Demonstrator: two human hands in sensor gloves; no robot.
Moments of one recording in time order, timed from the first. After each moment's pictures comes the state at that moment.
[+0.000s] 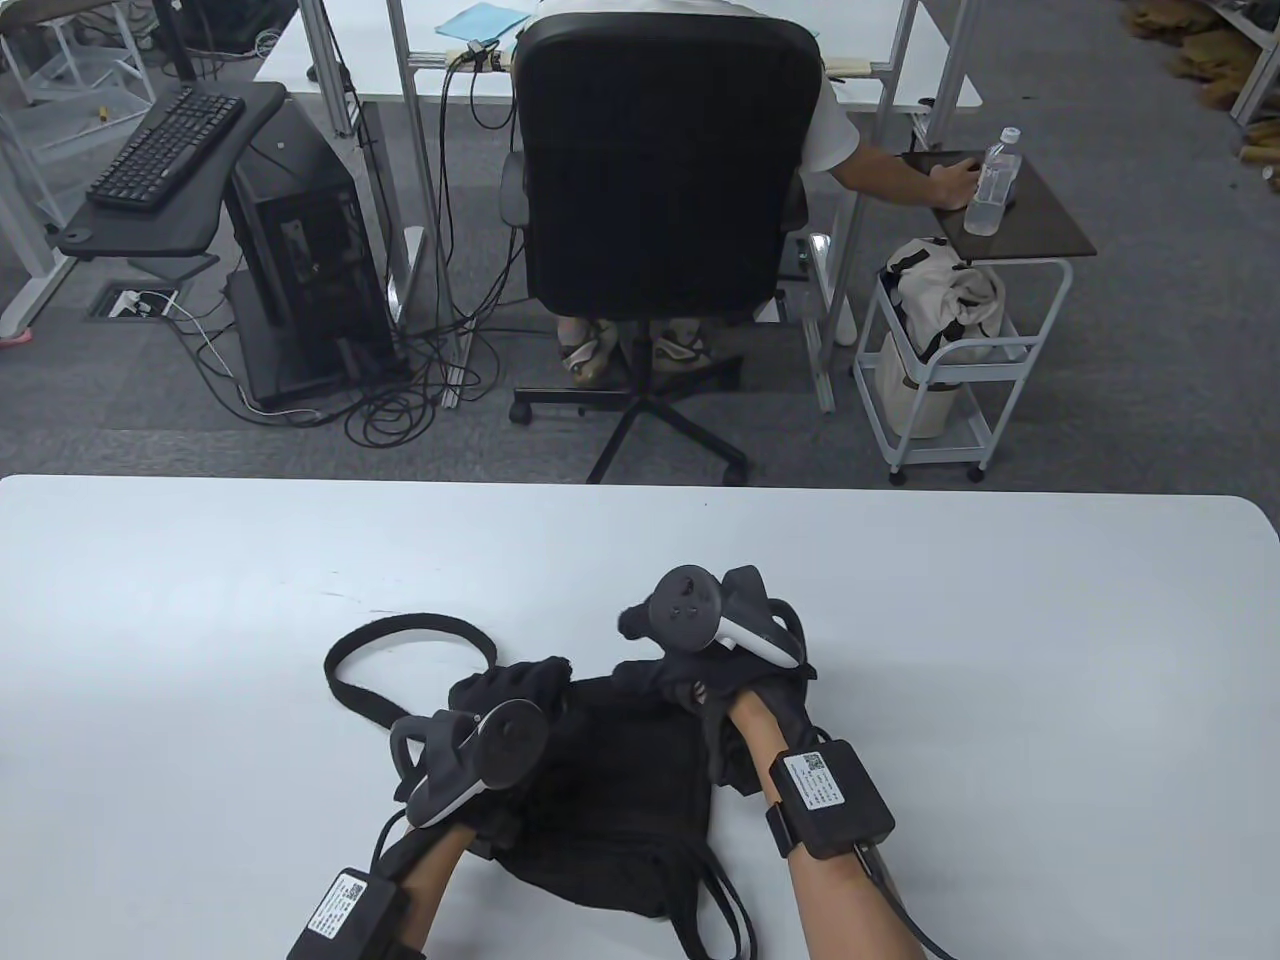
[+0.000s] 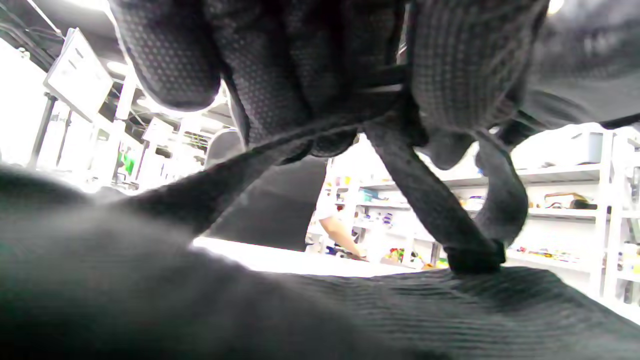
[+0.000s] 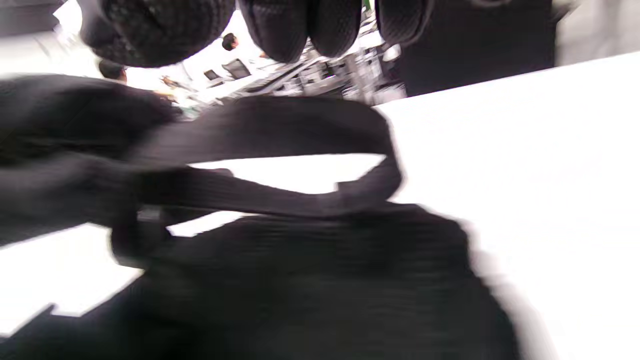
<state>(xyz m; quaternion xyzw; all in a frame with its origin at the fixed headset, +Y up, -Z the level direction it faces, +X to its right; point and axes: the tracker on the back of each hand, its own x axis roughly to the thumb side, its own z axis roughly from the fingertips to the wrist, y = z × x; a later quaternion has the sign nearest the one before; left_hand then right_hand) -0.153 -0.718 -0.360 0.14 -0.11 0.10 0.98 0.040 -0.673 -0.439 0.22 0.13 0.95 0.18</state>
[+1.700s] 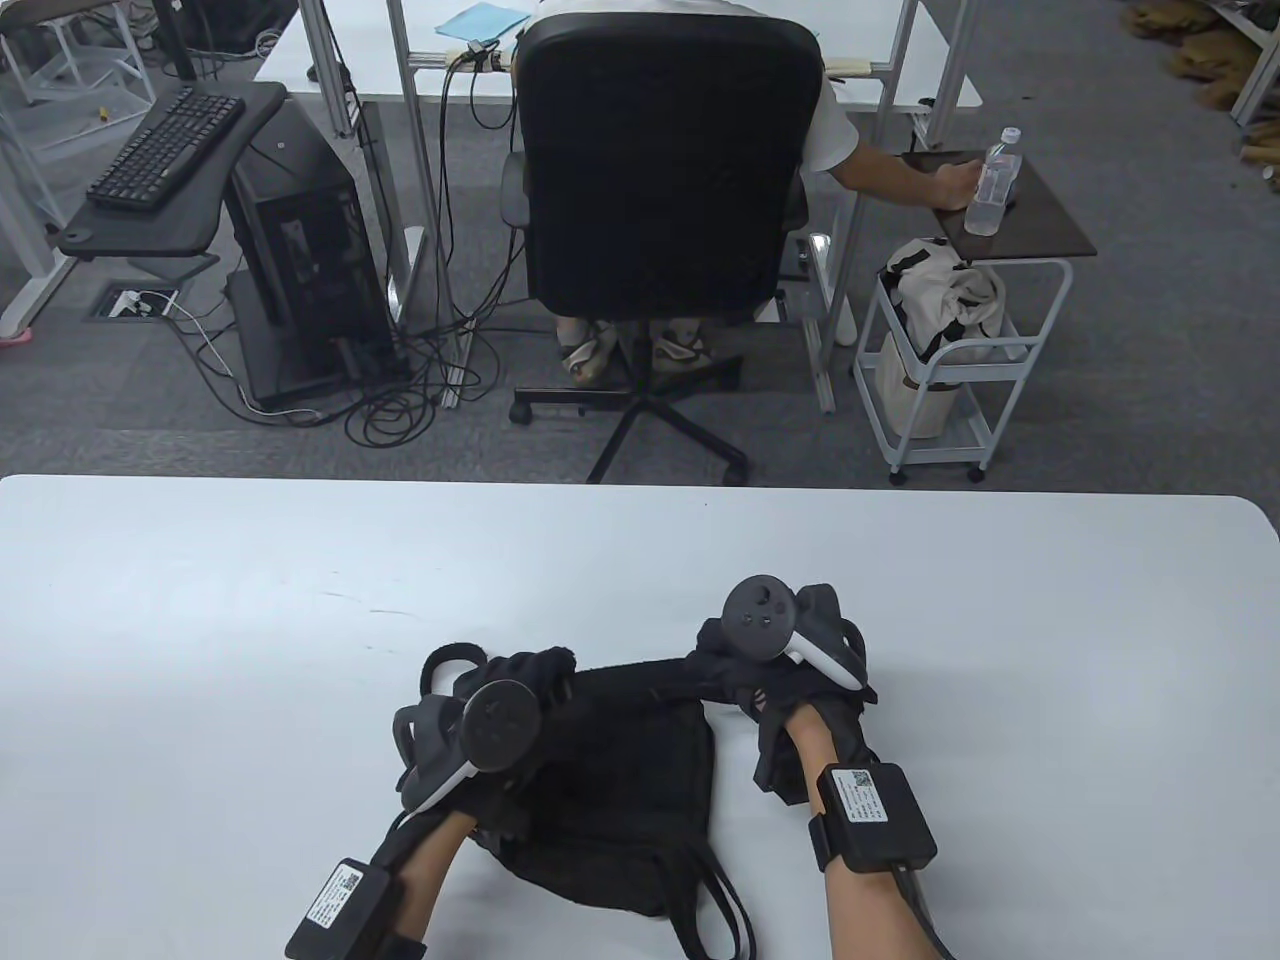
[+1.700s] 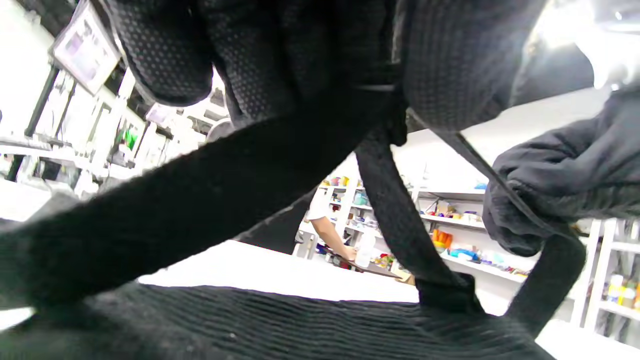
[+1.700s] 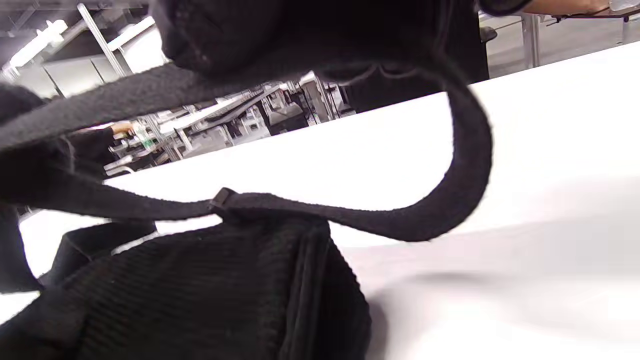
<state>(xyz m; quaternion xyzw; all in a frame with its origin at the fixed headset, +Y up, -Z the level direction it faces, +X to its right) -0.153 -0.710 -0.366 0.14 -0.10 0.13 0.98 0.105 -0.689 -0.440 0.14 0.10 0.98 0.13</state>
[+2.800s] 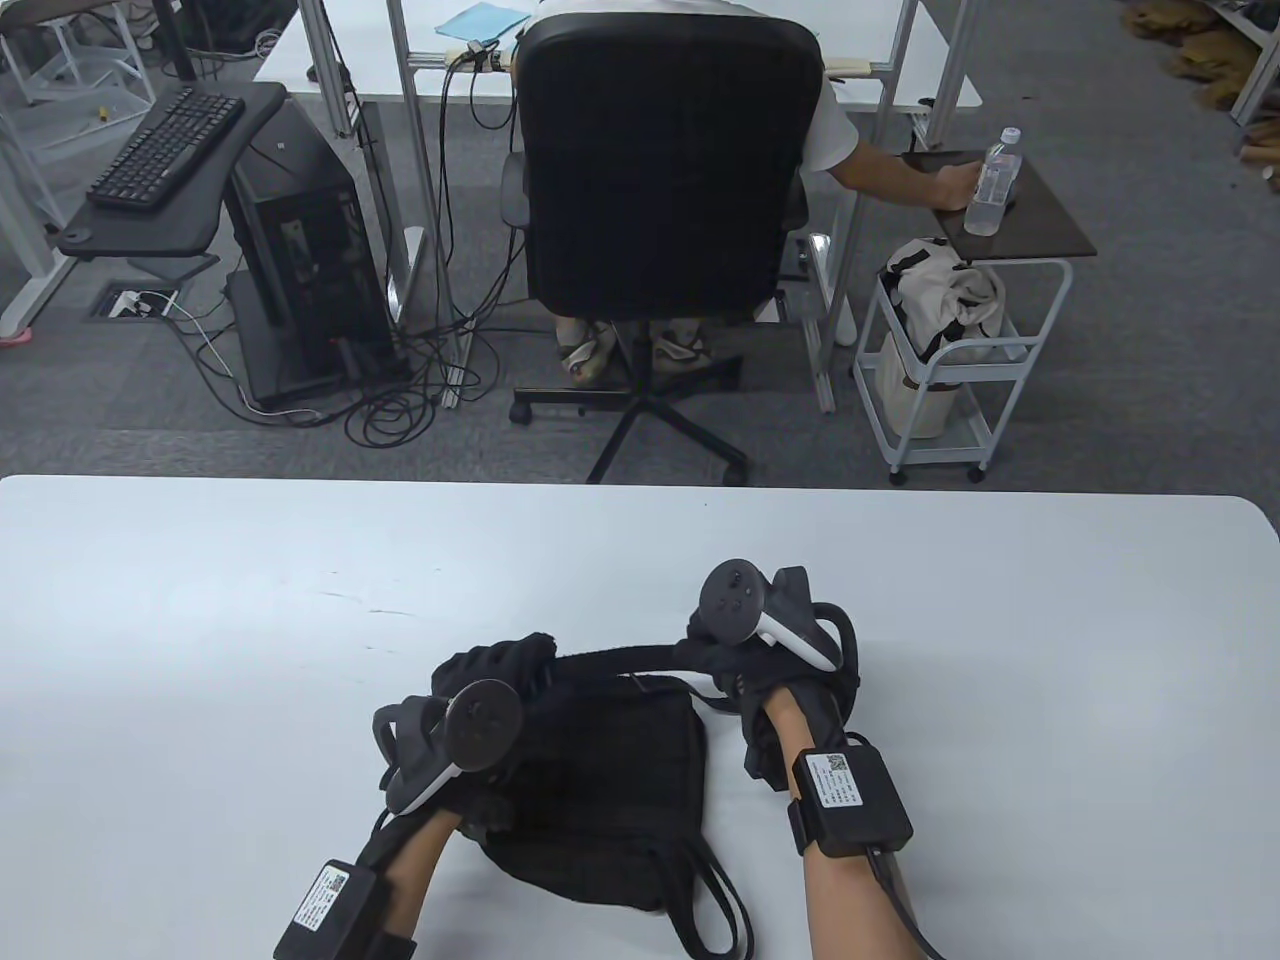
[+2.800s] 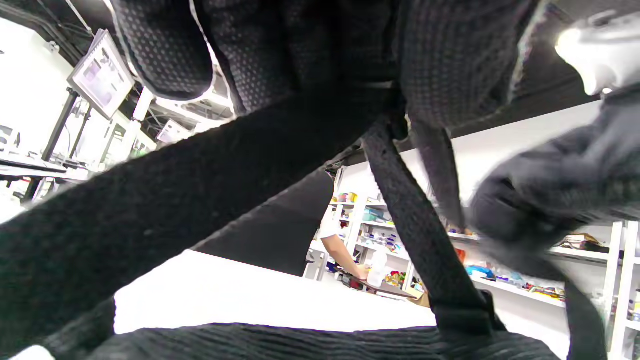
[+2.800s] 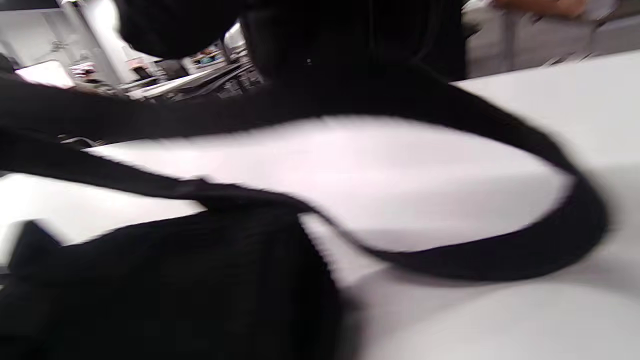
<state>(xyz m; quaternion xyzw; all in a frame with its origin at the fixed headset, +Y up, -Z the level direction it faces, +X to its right) -0.170 -0.706 -0.368 0.15 -0.09 0.15 0.97 0.079 -0.677 -0.449 0.15 0.12 0.97 0.15</state>
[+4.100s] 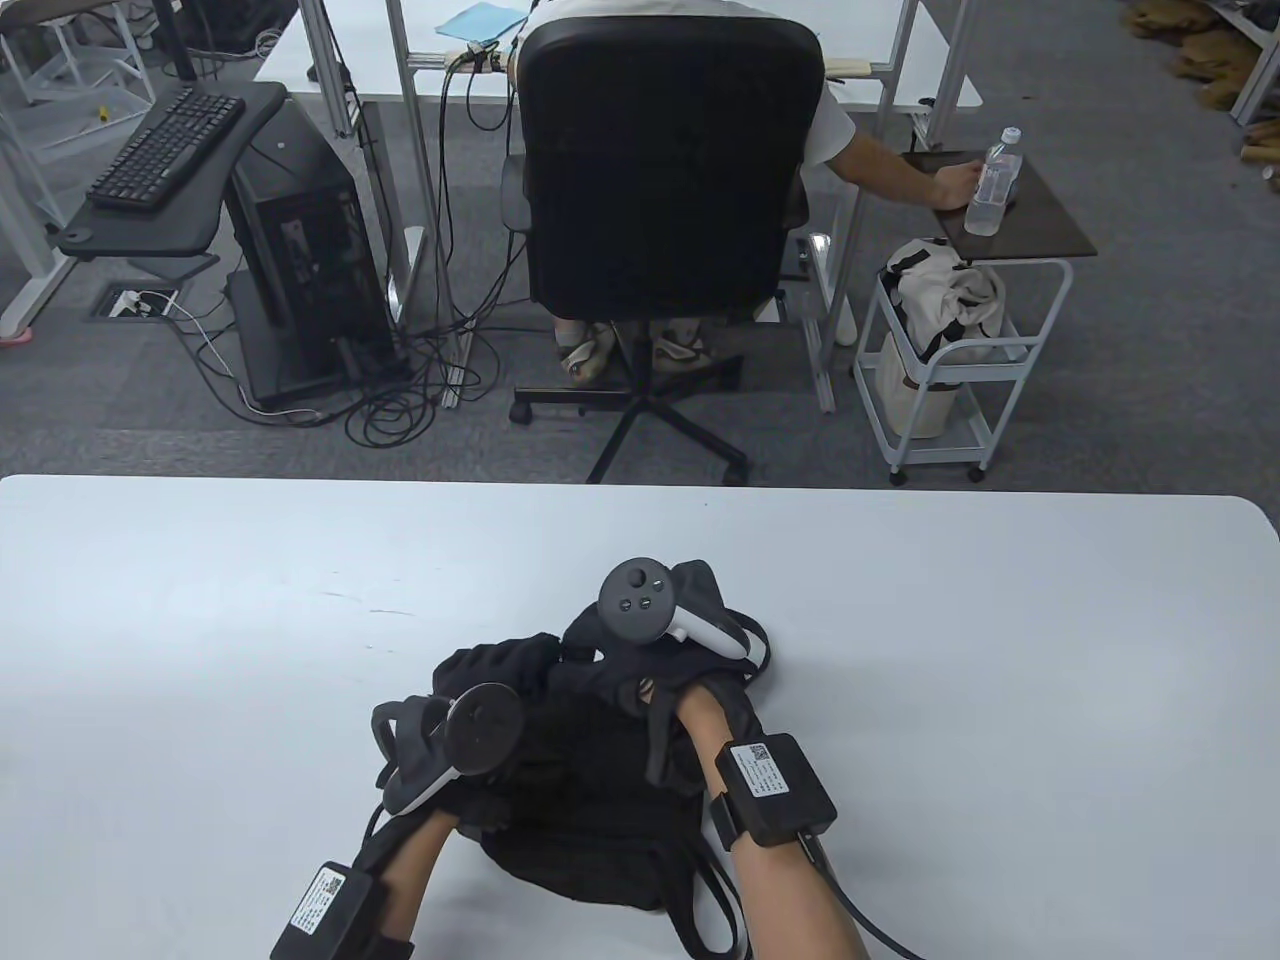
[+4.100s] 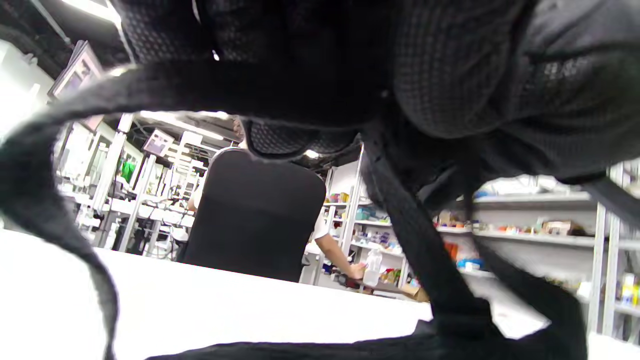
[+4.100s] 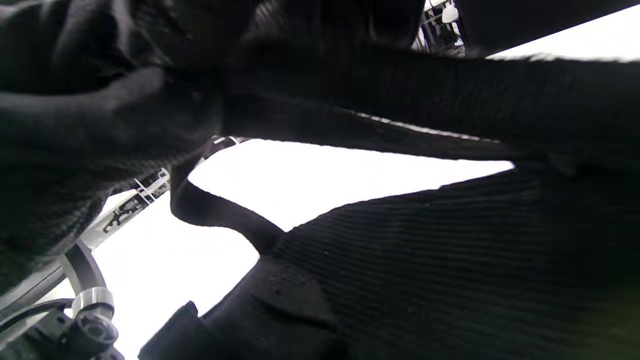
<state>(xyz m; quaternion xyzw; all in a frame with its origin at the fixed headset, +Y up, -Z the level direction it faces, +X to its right) -0.170 -0.702 -0.364 0.17 -0.10 0.11 0.97 0.001 -0.676 -0.442 0.27 0.13 0.93 0.23</state>
